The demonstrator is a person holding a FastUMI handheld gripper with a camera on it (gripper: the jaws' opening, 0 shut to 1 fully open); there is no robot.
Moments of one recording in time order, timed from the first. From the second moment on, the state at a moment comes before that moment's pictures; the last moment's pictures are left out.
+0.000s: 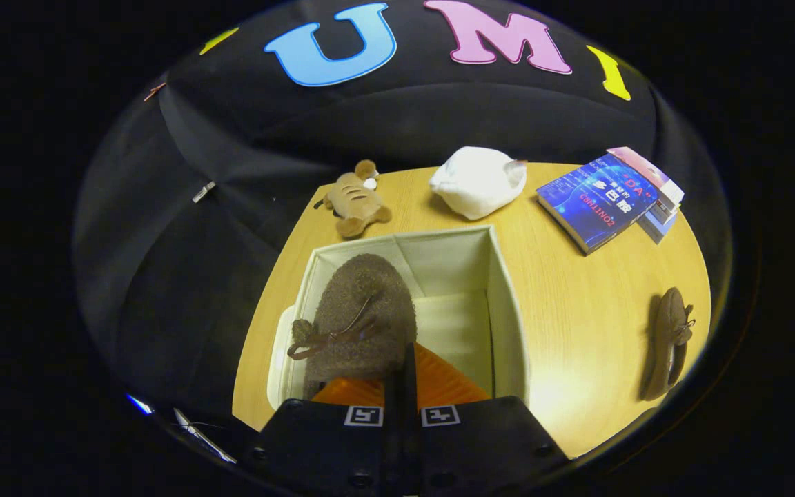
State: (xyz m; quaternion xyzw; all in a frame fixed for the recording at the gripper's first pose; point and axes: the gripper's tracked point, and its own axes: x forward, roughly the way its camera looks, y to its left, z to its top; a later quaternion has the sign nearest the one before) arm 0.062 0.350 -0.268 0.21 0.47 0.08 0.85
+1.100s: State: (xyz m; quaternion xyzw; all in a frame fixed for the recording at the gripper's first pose) arm 0.060 0.397 -0.261 0.24 0.46 0.14 0.85
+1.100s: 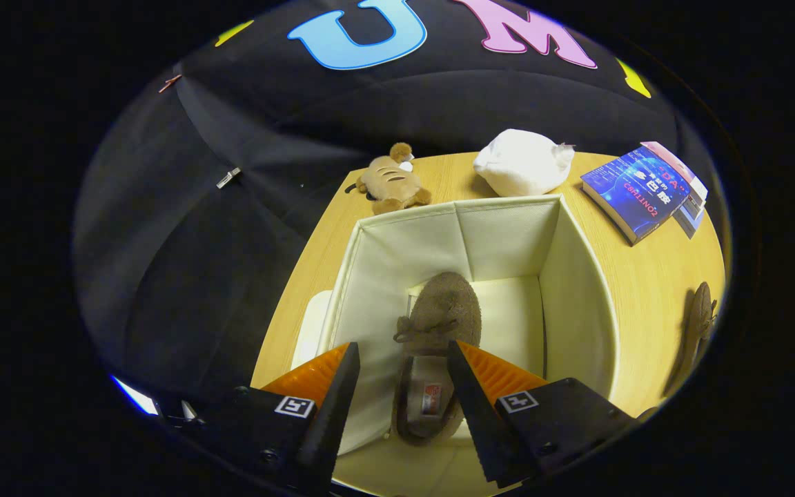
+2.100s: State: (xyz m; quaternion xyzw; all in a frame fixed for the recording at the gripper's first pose) arm -0.011 0.061 -0.243 0.10 0.38 0.04 0.92
